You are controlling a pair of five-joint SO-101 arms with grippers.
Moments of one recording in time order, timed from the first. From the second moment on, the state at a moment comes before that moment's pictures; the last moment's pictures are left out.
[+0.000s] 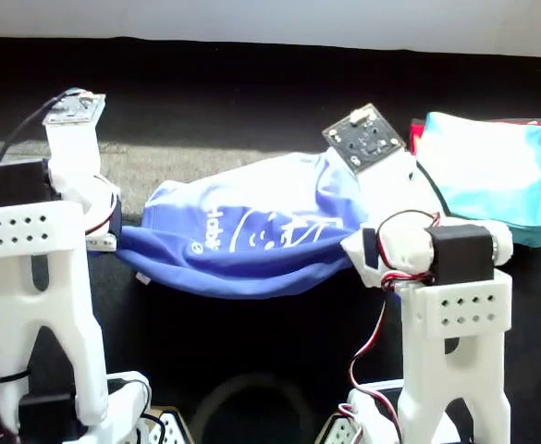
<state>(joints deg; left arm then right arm) -14.8 -22.4 7.6 100.5 -6.3 -12.7 -36.0 8.4 97.9 26.8</state>
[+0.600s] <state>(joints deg) -16.0 13.3 8.6 83.2 -6.9 -12.0 2.5 23.1 55.0 25.6</state>
